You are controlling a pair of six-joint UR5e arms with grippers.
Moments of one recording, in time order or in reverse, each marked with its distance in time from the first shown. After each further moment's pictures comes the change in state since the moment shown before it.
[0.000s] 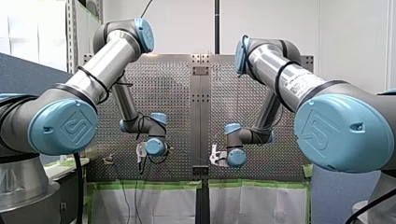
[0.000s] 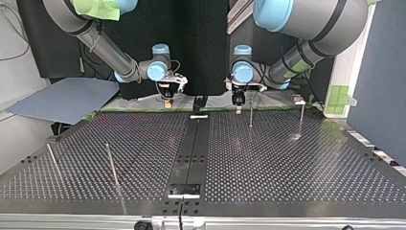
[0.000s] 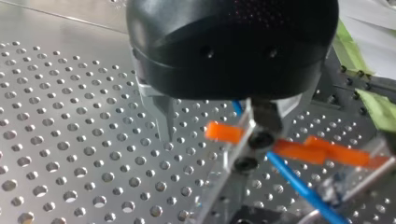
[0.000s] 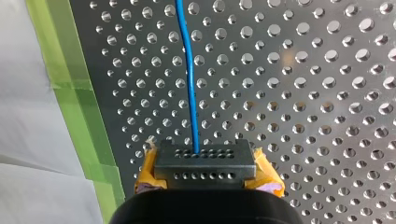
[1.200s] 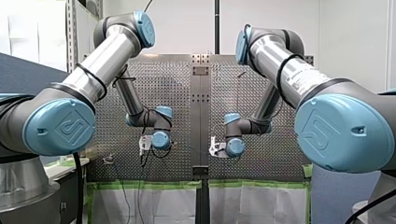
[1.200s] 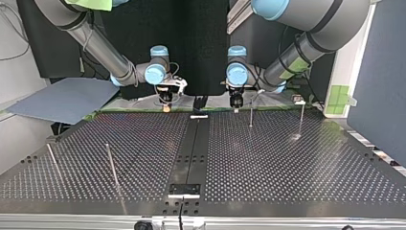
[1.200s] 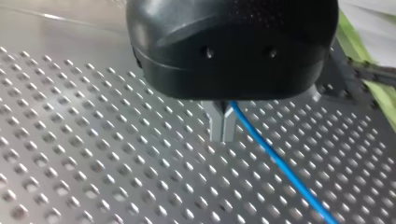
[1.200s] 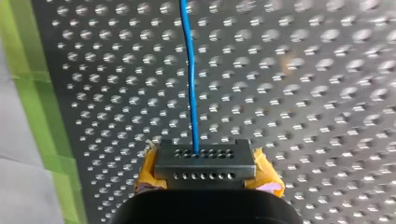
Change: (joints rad) left arm -0.048 0.047 0.042 -0.096 -0.097 0.059; right arm 0.006 -0.083 0.001 0.077 0.015 -0.059
